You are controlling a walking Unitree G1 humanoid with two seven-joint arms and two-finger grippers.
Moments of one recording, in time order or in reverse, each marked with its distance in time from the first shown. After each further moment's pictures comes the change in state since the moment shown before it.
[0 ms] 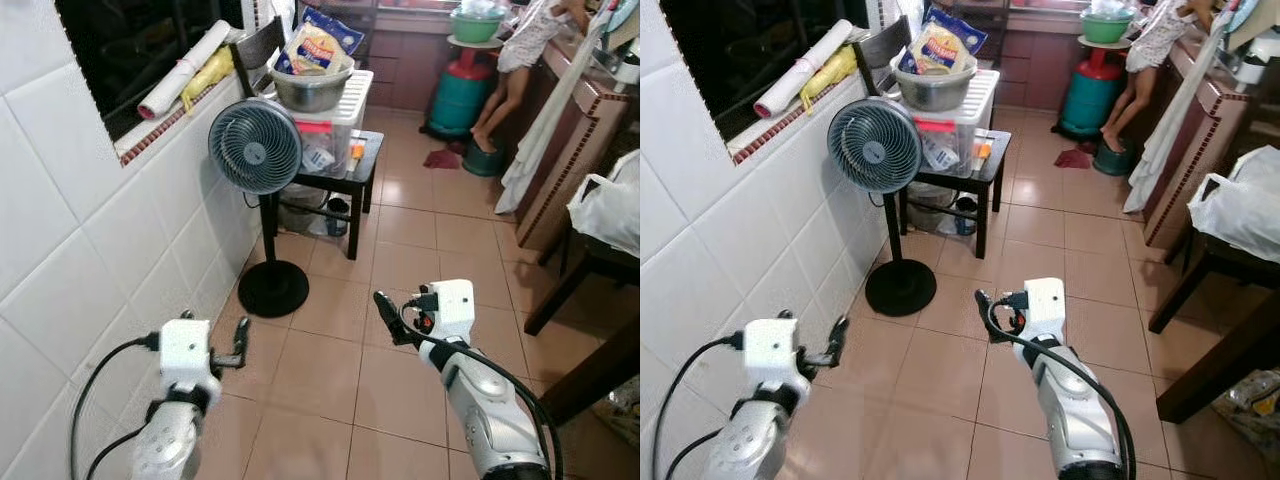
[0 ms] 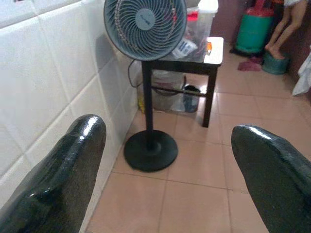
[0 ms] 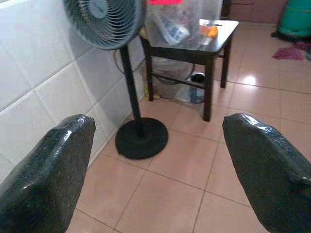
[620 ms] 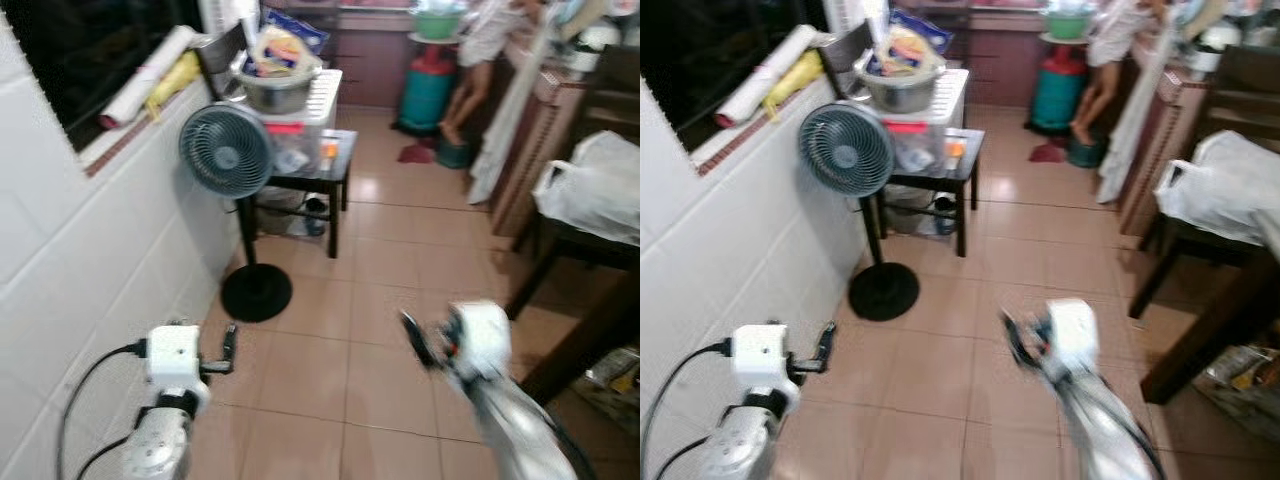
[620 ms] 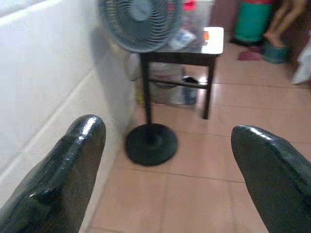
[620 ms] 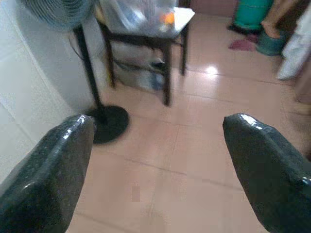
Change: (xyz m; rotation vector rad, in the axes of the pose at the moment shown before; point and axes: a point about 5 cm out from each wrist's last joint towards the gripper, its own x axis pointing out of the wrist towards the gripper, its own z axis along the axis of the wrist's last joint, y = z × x) left arm -0.001 0.012 -0.005 0.009 0.028 0.043; right arm -0.052 -0.033 -0.021 -0.107 0.060 -0.118
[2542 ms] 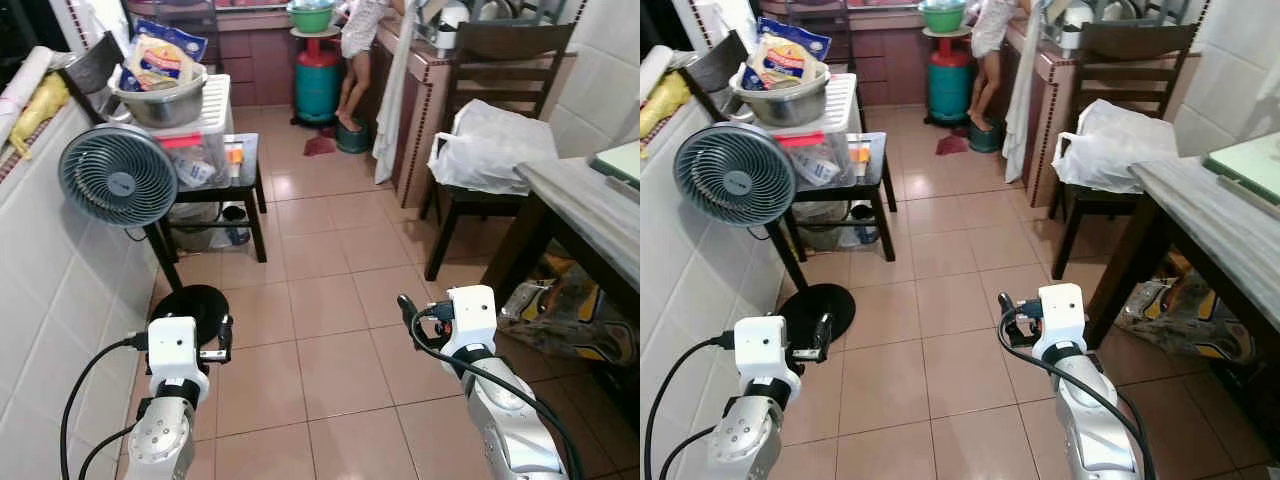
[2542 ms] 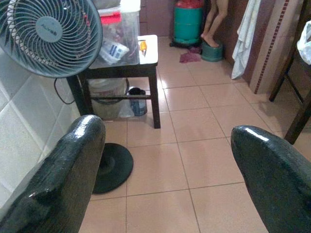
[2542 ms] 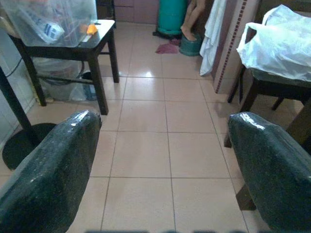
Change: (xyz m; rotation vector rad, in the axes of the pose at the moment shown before) left arm 0.013 -0.003 0.001 -0.017 -0.023 0.040; right arm 0.031 0.019 0.031 -0.031 -0.080 -0.015
